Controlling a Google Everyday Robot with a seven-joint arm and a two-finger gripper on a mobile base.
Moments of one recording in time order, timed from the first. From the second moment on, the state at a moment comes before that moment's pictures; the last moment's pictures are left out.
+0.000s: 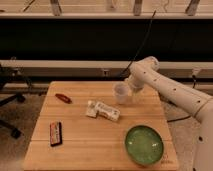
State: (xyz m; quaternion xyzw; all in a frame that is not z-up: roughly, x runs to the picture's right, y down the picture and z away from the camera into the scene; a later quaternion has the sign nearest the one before) arm 0.161 0.028 0.862 -0.21 -0.08 -0.13 0.97
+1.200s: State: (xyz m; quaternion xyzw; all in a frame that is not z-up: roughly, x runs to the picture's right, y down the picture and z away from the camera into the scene) arm 0.138 0.071 0.854 -0.29 -0.14 -0.15 0.94
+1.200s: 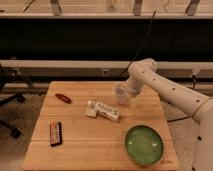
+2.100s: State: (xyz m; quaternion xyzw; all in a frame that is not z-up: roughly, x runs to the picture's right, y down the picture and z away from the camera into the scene) arm 0.134 0.075 0.847 -0.27 -0.16 -0.16 0.94
